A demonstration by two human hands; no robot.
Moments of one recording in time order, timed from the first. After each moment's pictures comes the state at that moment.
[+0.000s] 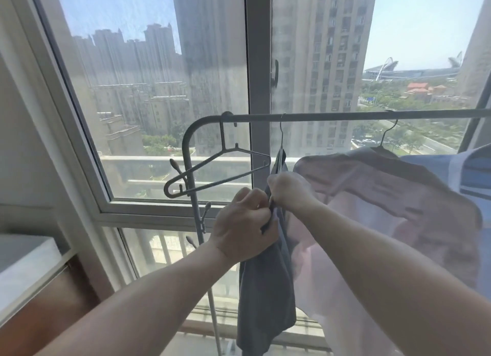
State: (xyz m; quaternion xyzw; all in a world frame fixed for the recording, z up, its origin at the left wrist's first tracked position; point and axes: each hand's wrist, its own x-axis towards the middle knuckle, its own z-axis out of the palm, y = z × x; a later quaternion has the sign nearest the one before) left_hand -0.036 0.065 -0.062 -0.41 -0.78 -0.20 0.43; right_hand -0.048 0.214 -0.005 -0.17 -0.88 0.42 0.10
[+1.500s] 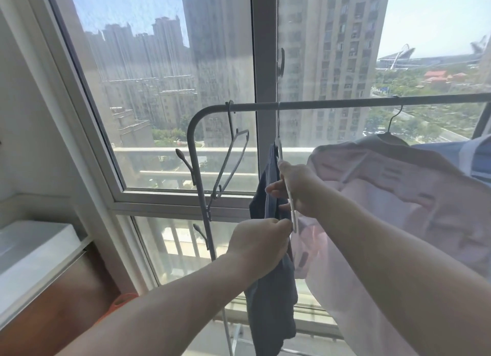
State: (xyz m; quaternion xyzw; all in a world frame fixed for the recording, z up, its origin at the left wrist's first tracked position) left_hand 0.024 0.075 -0.088 -0.36 -0.89 -0.04 0.27; right_hand -0.014 0.209 0.000 -0.16 -0.70 0.70 0.01
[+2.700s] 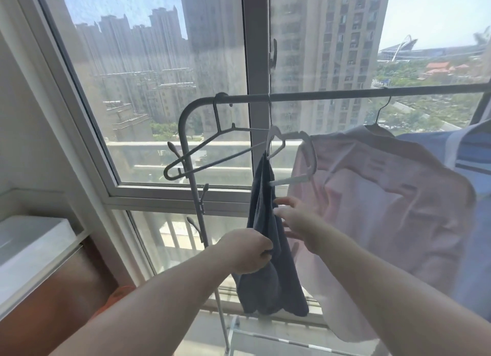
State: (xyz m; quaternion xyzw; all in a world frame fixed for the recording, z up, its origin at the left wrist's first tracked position) left_hand -0.014 0.075 -0.122 -0.39 -0.92 0.03 -0.02; right_hand -0.006 0.248 -0.108 -0.11 -0.77 0.63 -0.02
